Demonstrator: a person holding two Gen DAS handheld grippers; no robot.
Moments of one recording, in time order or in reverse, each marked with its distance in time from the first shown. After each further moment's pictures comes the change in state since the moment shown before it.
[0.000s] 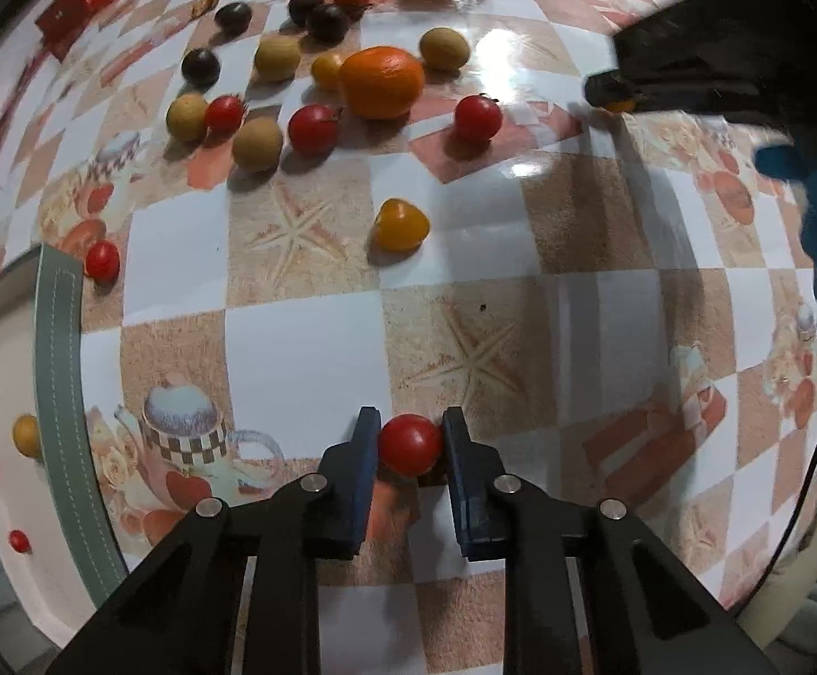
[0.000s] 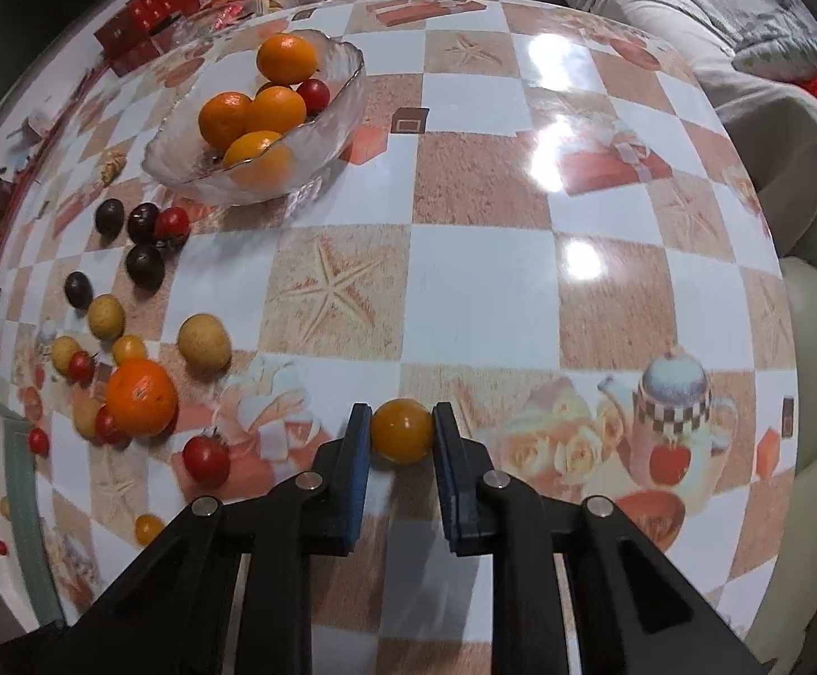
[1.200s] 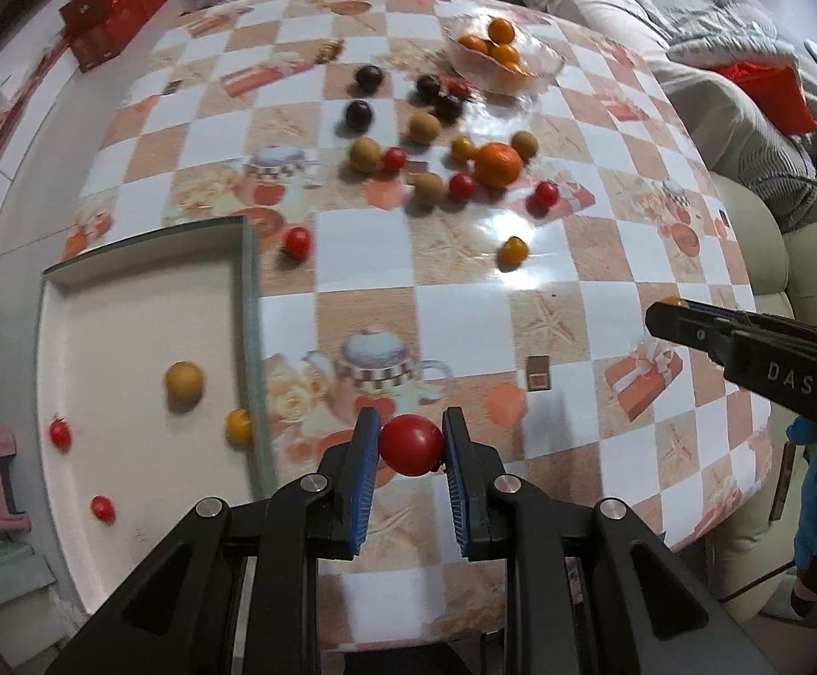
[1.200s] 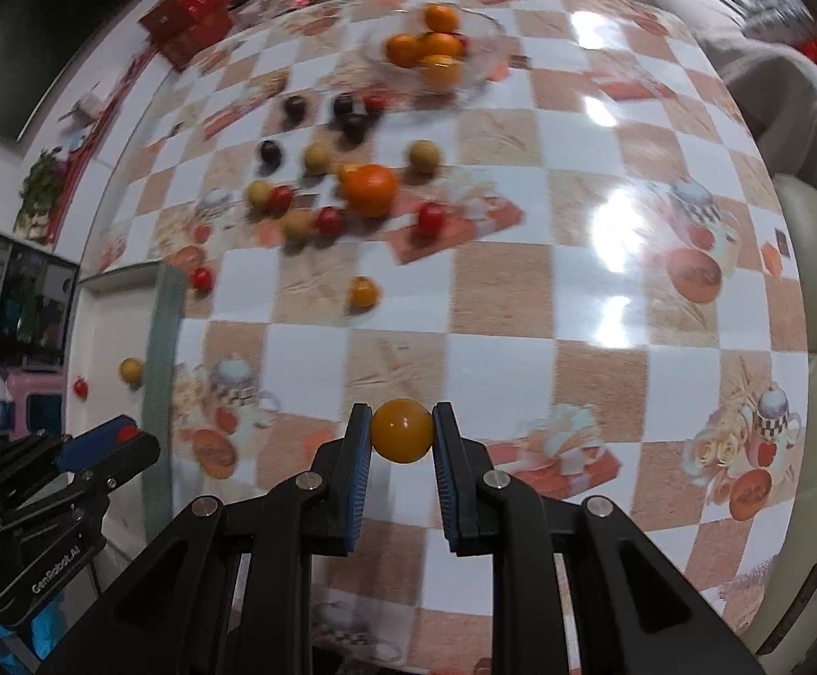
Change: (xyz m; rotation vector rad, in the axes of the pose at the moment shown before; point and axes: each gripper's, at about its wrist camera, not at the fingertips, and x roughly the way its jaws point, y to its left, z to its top) left arm -0.098 0.118 -0.042 -0.027 -0.115 -0.076; right arm -0.098 0.083 -0.115 -0.012 0.068 0.132
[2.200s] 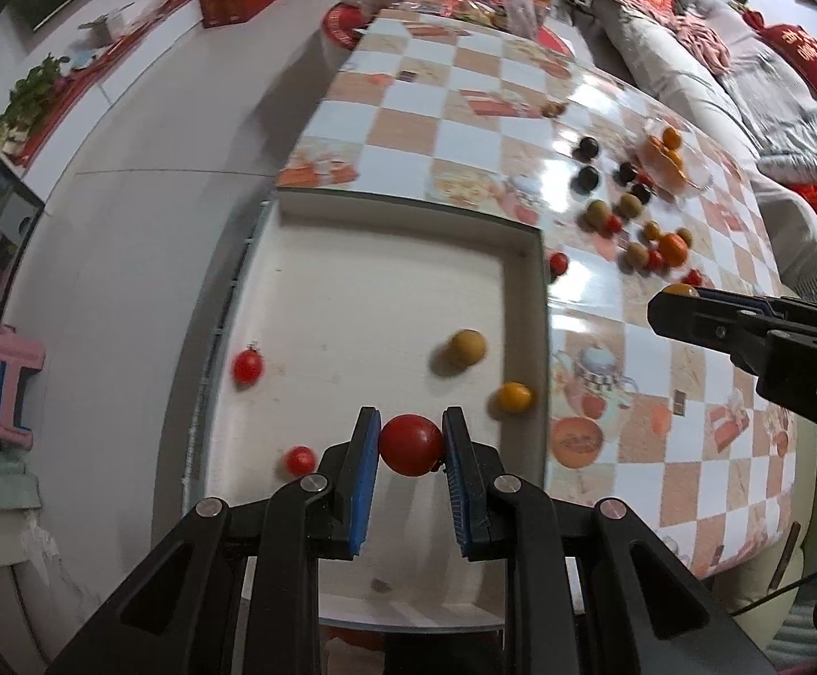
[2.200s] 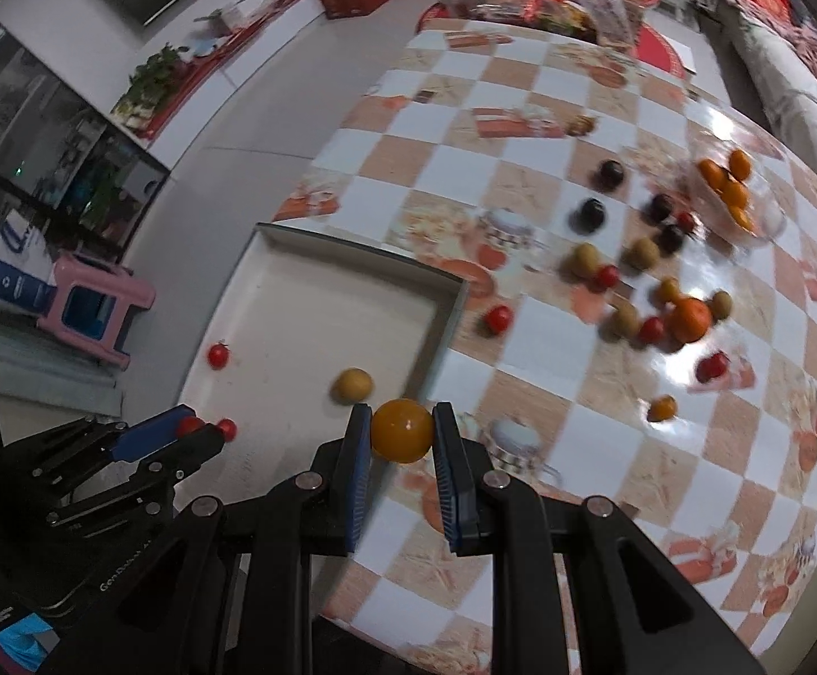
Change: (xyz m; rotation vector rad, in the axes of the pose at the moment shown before) left arm -0.051 0.160 -0.051 -0.252 -0.101 0.088; right arm 0.010 0.214 0.018 -0.347 0.008 0.094
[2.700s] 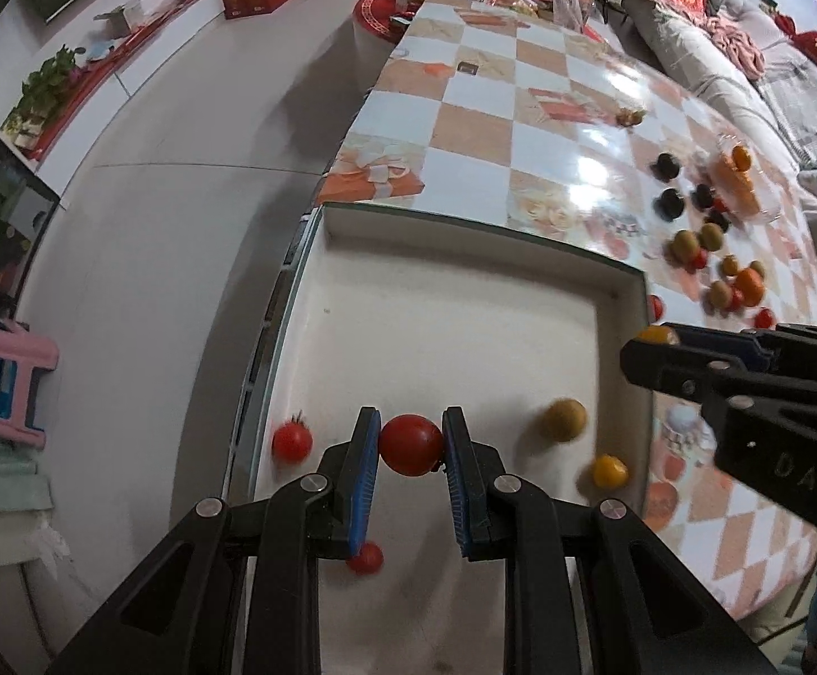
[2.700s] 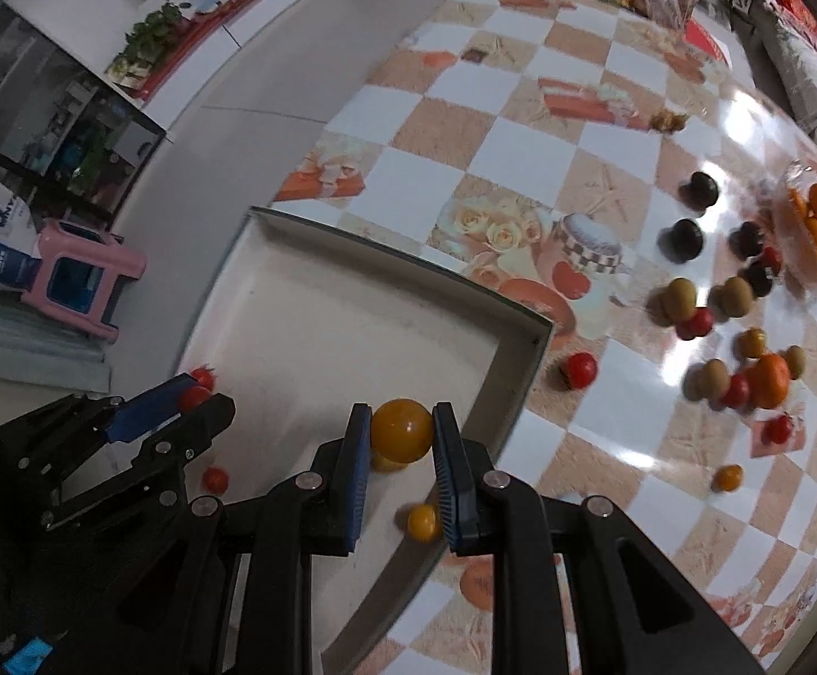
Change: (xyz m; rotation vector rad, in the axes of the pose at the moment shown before) left arm 0.059 0.036 0.040 -0.012 0.018 0.071; right arm 0.080 0.027 0.041 -0.027 0.102 -0.016
